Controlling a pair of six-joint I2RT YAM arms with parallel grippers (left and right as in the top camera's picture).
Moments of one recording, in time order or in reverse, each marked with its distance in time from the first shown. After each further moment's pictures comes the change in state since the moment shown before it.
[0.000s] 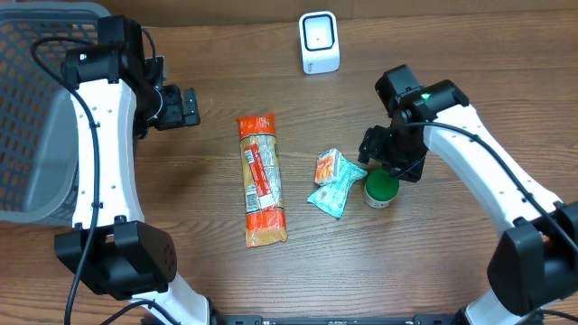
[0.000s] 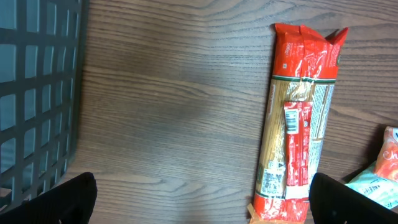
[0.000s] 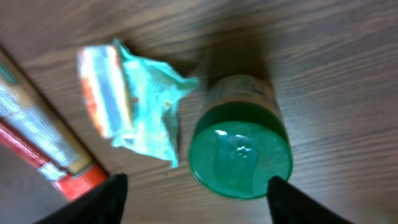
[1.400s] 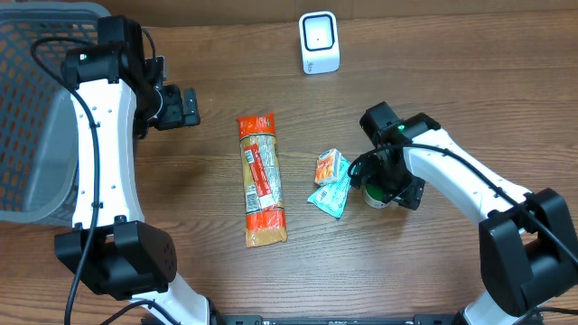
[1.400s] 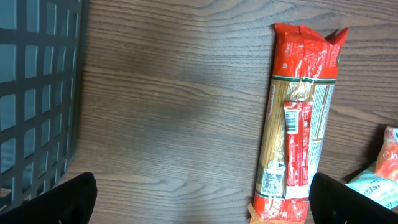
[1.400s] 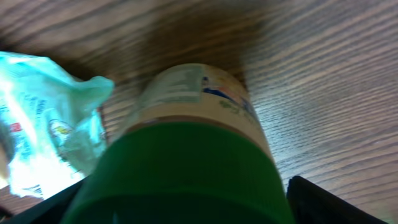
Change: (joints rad) left arm 0.000 0.000 0.000 0.000 0.000 0.000; right arm 0.069 0.009 -0.255 0.184 0.103 0.130
